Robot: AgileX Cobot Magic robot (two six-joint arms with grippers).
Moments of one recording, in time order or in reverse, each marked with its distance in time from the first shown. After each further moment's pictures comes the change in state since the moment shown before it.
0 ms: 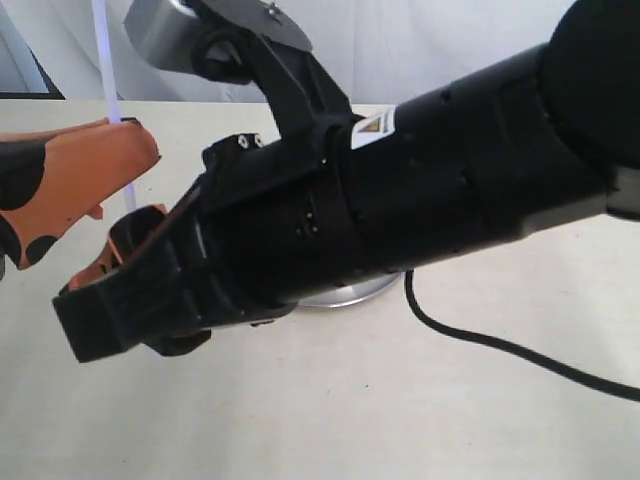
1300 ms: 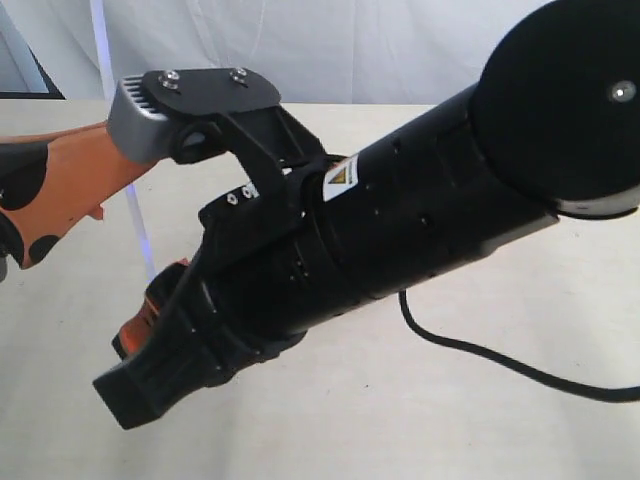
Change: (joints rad) left arm 0.000 0.004 0.007 -0.006 0.011 0.000; right arm 0.001 0.060 -0.011 -0.146 0.071 -0.002
